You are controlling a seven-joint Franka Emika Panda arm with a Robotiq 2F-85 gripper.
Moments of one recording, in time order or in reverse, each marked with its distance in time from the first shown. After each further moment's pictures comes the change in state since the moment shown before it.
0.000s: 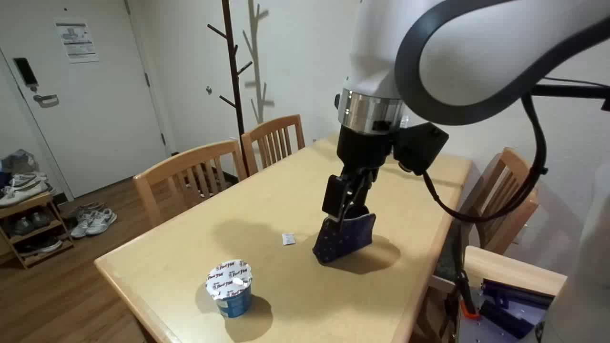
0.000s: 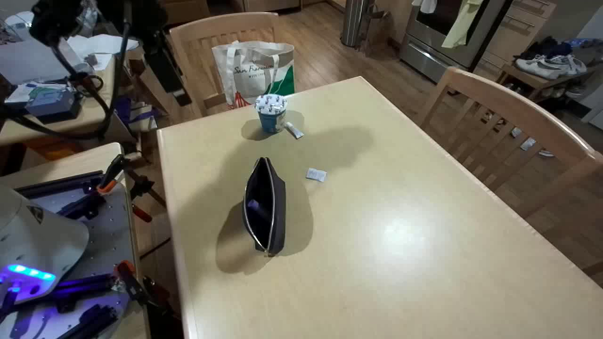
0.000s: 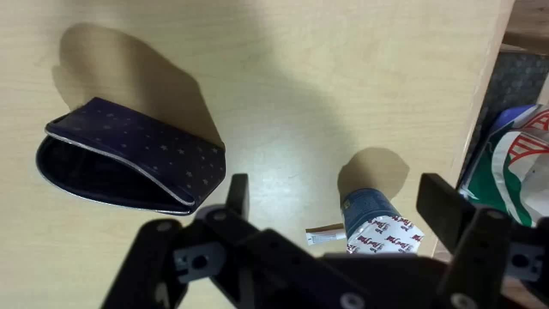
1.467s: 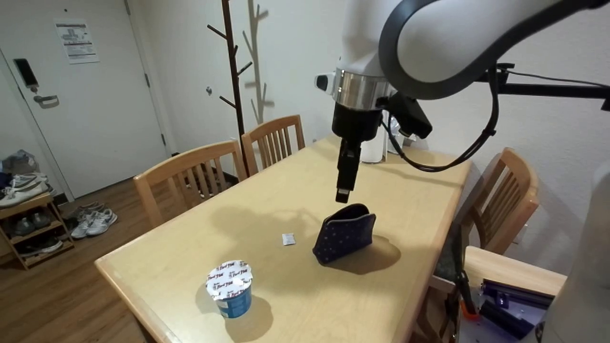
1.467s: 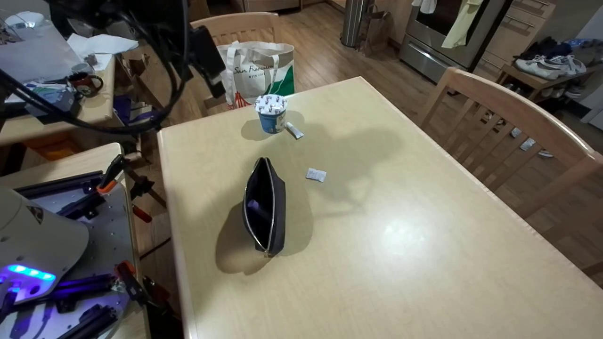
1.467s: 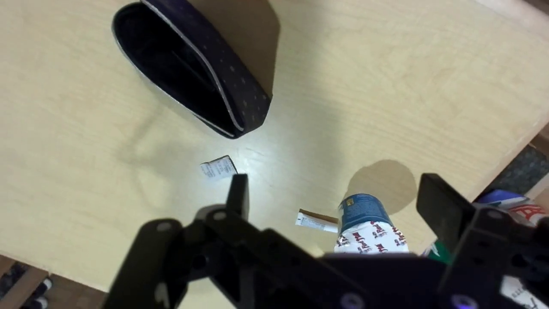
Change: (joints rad) arm 0.007 0.067 -0.119 0.103 -0.170 -0.015 -0.440
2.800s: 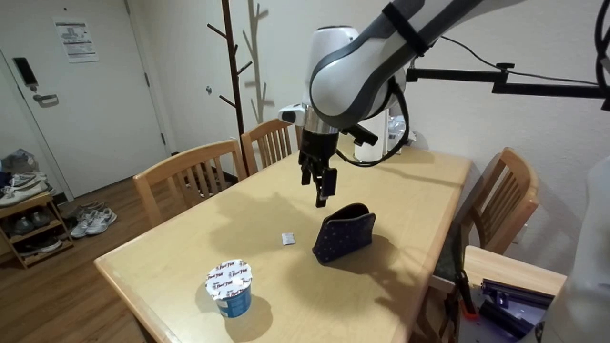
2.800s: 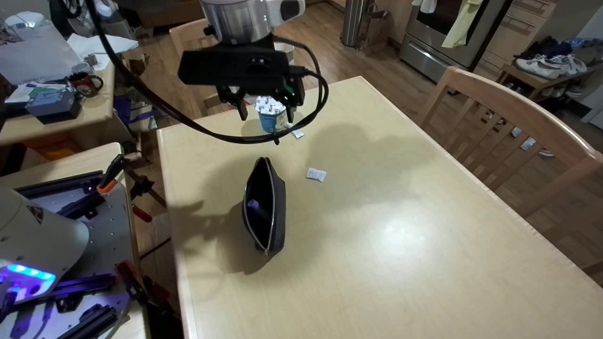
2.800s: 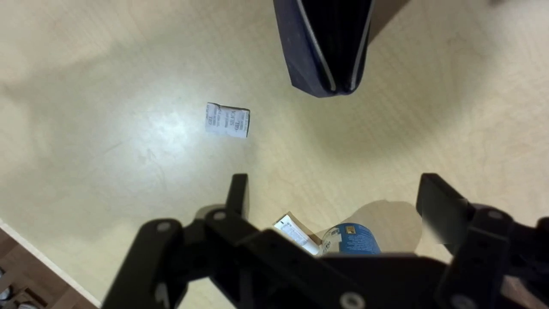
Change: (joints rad) arm 0.060 0.442 -0.173 0.210 0.106 0.202 -0.716
